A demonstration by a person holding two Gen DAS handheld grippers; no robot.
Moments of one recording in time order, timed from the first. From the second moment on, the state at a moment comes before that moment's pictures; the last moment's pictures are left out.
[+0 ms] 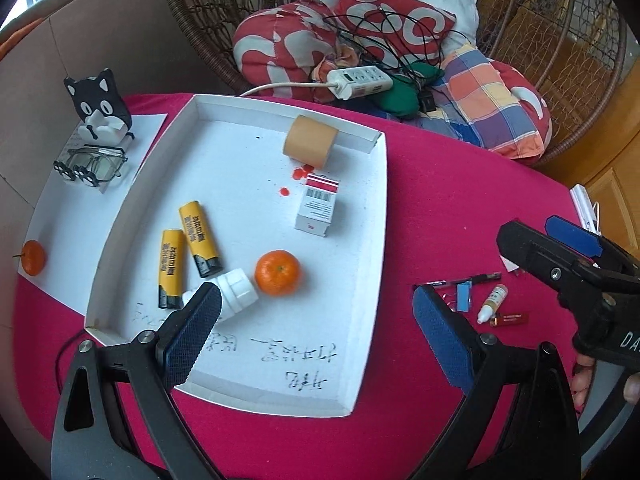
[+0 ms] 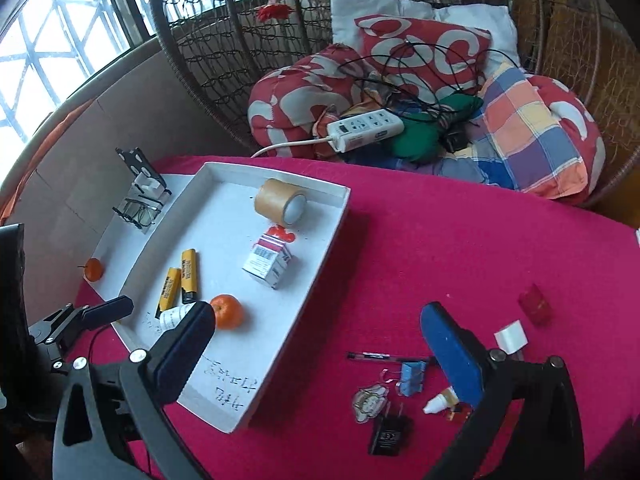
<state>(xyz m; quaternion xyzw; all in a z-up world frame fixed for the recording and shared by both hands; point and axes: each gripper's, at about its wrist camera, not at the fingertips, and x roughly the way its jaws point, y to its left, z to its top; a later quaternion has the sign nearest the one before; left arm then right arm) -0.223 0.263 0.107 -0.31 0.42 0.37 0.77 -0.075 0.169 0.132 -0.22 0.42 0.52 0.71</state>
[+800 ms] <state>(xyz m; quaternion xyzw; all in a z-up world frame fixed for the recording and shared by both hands) -0.112 0.177 0.037 -0.26 0.54 0.26 0.76 0.083 0.019 0.087 -0.17 0.50 0.41 0.74</state>
